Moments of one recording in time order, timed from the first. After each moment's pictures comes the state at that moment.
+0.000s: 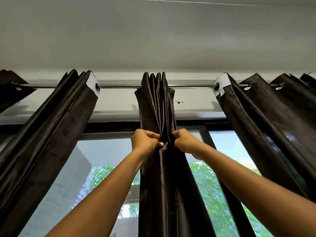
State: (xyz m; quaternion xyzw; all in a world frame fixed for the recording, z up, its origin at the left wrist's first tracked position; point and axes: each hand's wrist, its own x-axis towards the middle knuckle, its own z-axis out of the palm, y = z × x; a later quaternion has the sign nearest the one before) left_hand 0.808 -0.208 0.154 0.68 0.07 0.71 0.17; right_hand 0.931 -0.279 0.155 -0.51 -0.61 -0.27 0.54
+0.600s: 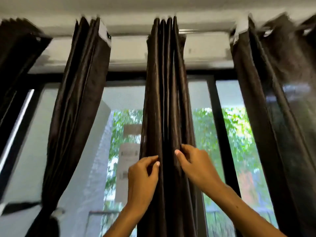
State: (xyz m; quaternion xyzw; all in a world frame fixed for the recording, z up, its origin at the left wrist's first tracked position) left_hand 0.763 -0.261 -0.124 0.67 0.15 0.73 0.03; right_hand 0.899 -0.334 -0.090 -0.52 -0.60 -0.30 0.54
